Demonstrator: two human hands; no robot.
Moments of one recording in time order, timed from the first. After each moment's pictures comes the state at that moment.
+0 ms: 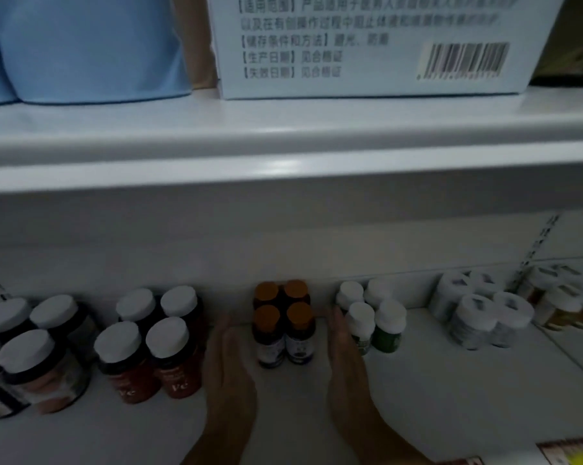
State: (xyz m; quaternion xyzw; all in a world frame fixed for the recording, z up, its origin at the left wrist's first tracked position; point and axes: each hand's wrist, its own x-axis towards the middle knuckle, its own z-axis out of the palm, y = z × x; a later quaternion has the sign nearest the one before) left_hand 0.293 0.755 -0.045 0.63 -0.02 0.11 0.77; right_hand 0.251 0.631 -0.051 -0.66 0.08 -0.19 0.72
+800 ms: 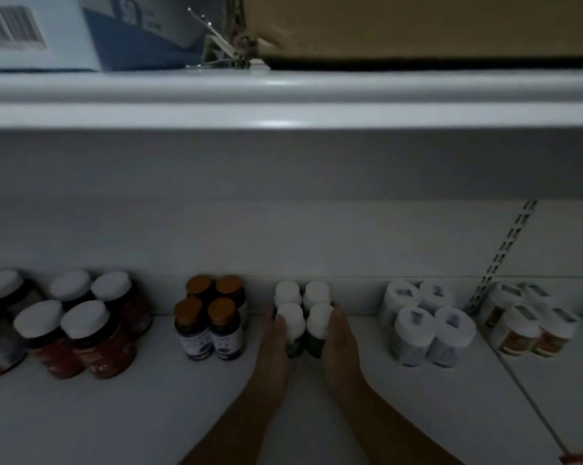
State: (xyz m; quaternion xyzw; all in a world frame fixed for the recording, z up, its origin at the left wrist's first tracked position) left_hand 0.283 0.587 -0.067 0.56 -0.04 -0.09 0.82; right_hand 0.274 0.498 -0.081 -0.62 0.15 -0.17 0.75
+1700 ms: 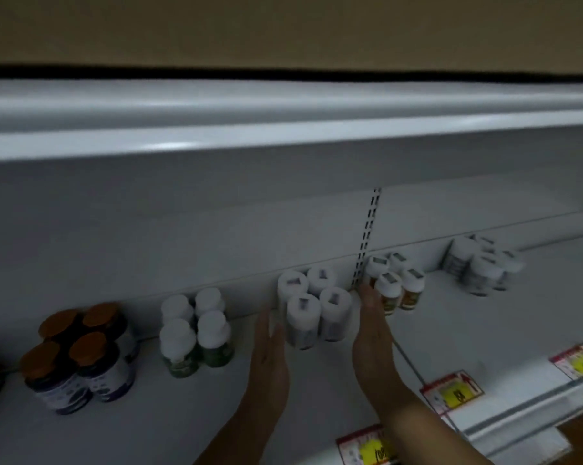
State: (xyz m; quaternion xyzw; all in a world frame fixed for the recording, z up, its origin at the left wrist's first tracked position) left_hand 0.229 0.476 -0.065 0.72 -0.18 -0.09 0.67; right_hand 0.180 0.350 -0.055 -0.63 0.23 -0.34 0.65
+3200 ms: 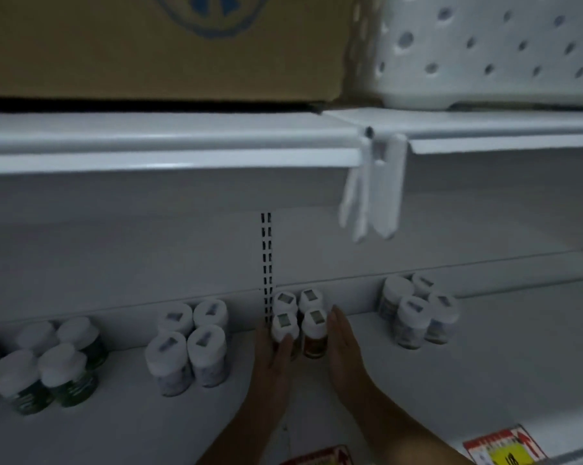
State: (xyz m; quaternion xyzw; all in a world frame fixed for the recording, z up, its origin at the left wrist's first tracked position) left_hand 0.178 0.262 -0.062 0.65 -0.13 -0.10 0.74; right_hand 0.164 0.152 -0.071 -0.66 0.22 -0.20 0.69
